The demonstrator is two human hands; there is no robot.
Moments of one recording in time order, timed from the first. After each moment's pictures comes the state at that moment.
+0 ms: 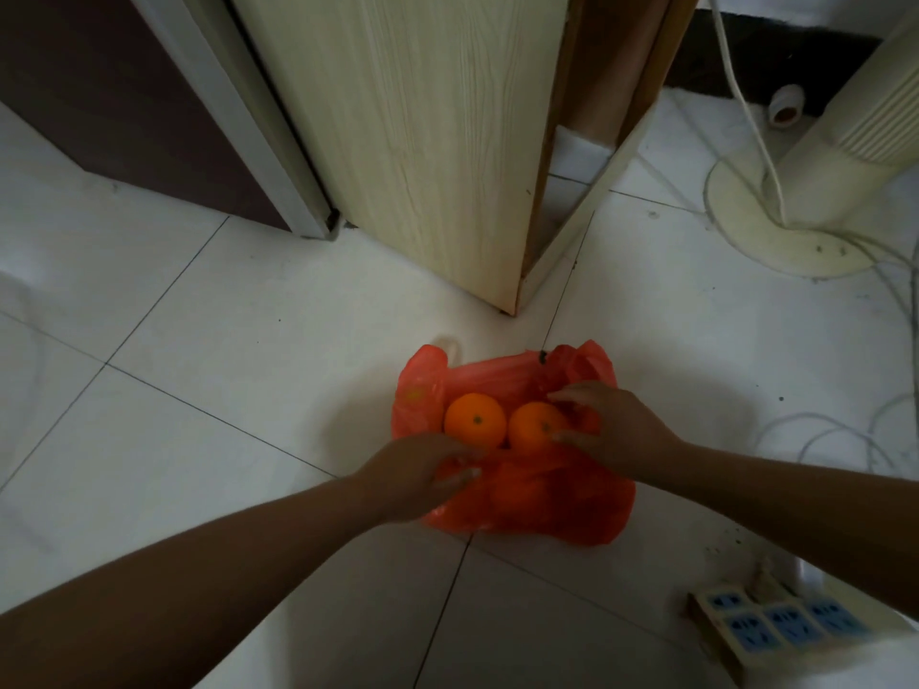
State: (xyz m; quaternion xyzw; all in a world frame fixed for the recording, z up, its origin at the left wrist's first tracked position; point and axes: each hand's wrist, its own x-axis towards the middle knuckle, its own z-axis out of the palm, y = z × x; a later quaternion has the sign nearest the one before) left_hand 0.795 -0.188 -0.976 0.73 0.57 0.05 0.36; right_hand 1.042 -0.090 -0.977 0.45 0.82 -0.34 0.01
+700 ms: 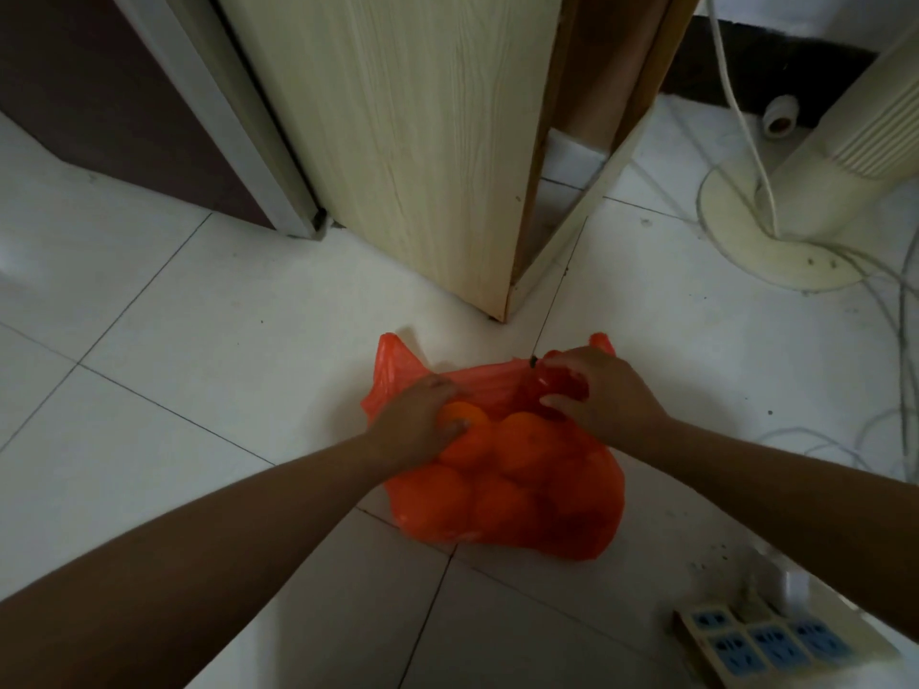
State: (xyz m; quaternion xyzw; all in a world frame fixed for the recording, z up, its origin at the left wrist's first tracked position) left_hand 0.798 -0.132 -0.994 0.69 0.64 0.08 0.32; right_hand 1.031 -0.055 -0.970 0.49 0.81 -0.31 -0.03
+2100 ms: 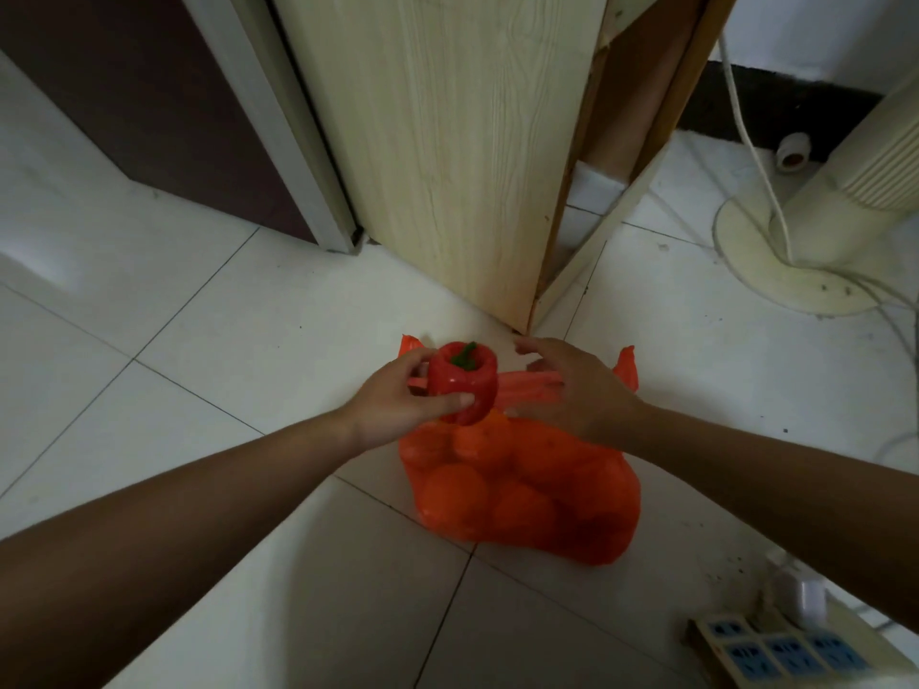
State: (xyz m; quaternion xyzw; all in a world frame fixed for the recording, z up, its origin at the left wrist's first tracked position) left_hand 0.767 -0.146 -0.928 0.48 0.67 0.27 0.50; right_hand 0.986 -0.070 -0.929 0.42 0.79 -0.43 -0.07
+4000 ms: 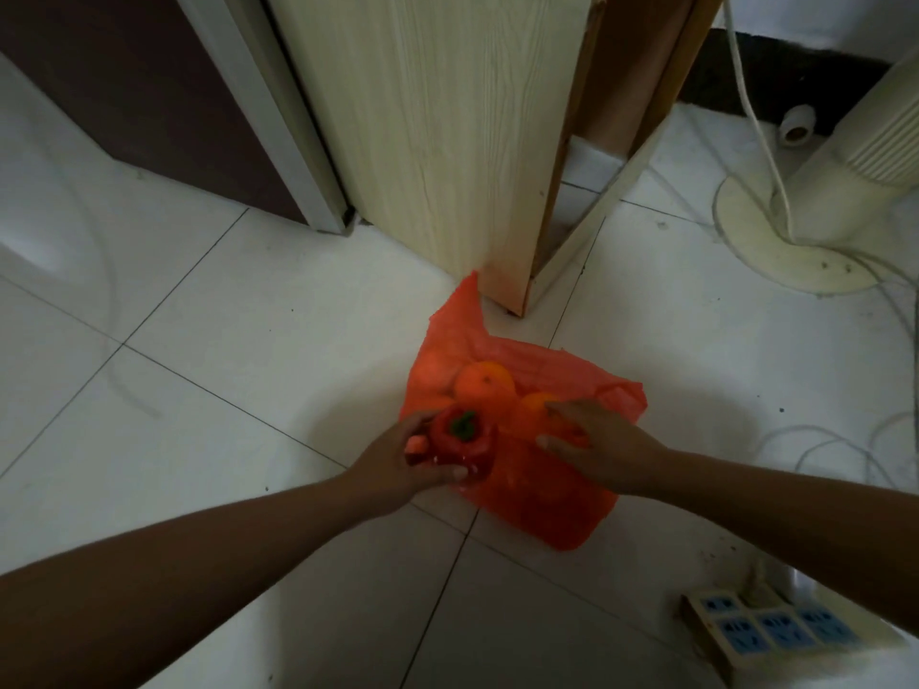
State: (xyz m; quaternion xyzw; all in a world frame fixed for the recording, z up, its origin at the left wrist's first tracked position) left_hand 0.792 -0.212 -0.967 0.41 0.64 0.32 0.57; right_hand 1.032 -0.105 -0.962 0.44 0.80 -0.40 0.11
